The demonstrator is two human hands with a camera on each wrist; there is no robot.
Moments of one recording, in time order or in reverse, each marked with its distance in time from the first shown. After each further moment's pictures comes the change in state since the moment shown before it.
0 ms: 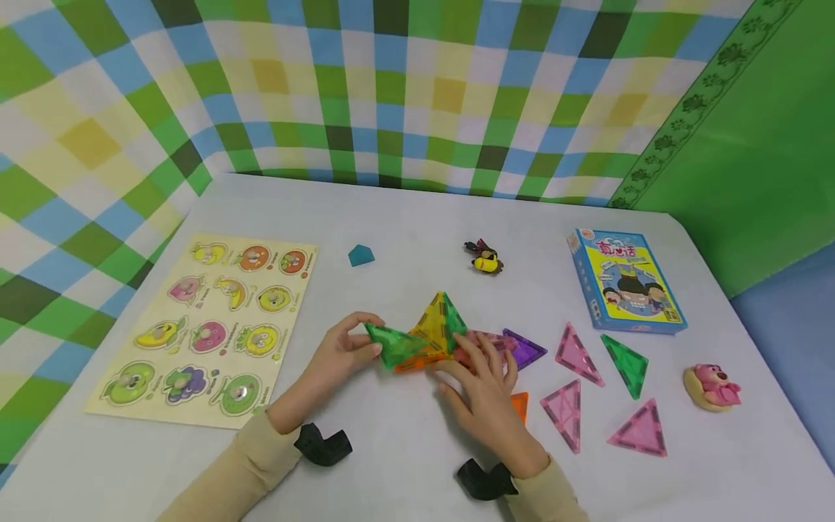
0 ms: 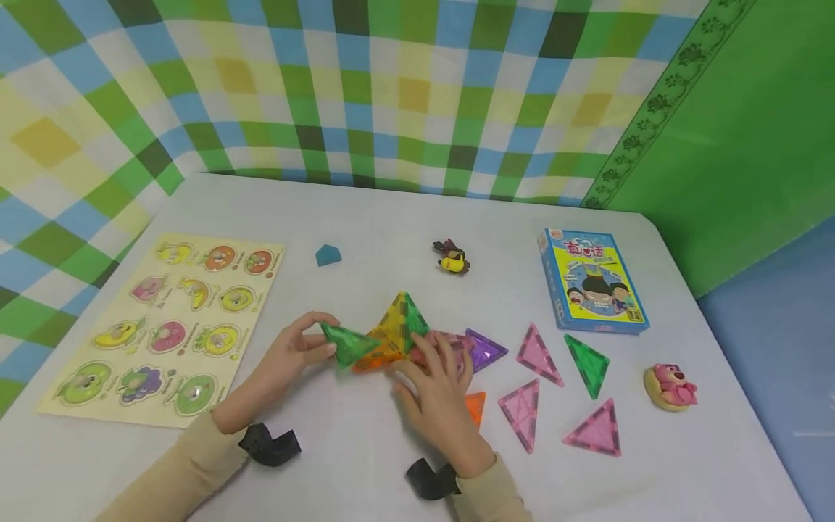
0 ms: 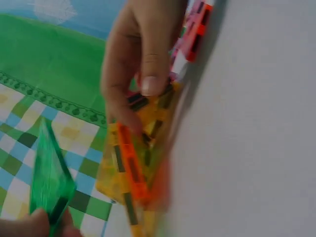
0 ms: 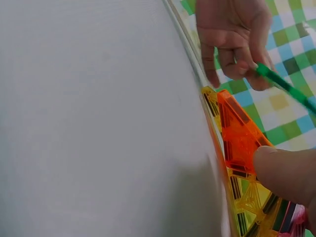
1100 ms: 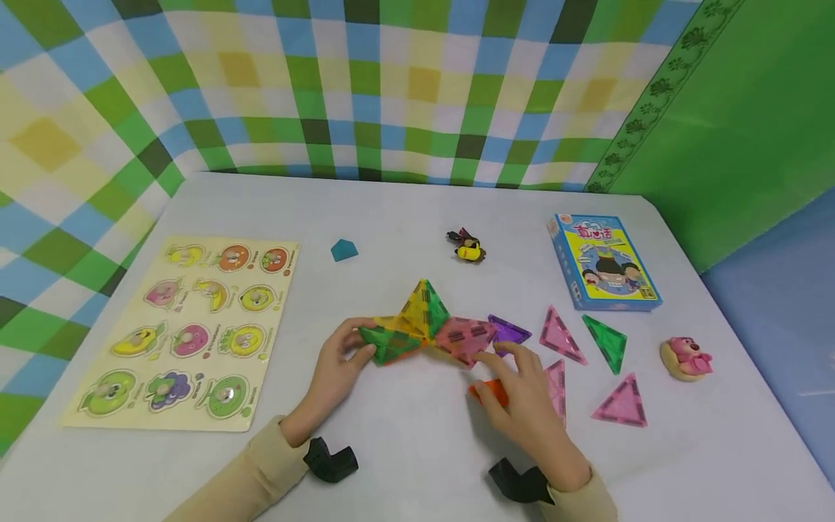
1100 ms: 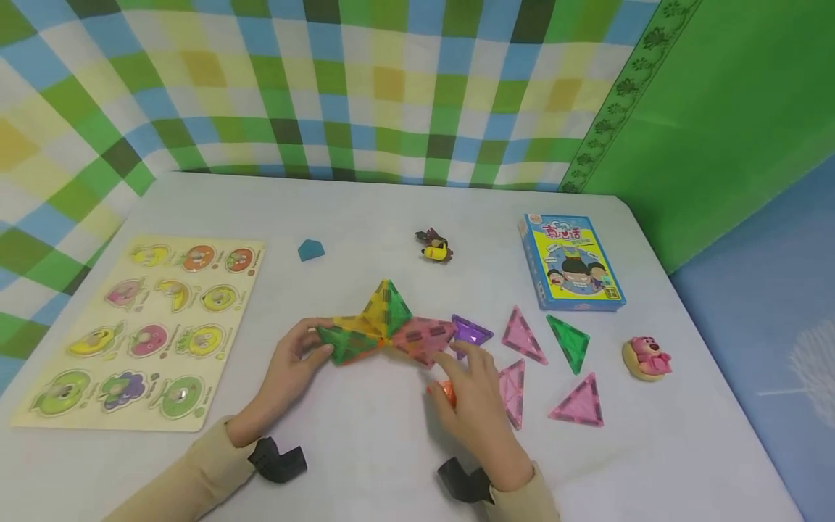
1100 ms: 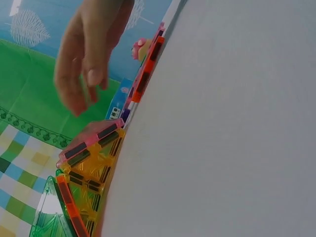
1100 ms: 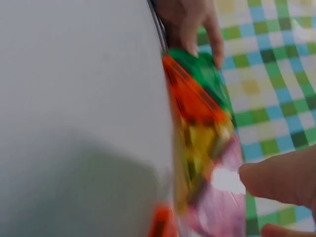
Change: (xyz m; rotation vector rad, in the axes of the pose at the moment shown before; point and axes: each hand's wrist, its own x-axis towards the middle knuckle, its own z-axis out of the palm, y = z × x) left_hand -0.010 -0.022 0.025 0.169 0.215 0.242; right_hand -0.030 0.010 -0.044 -0.056 0.060 0.084
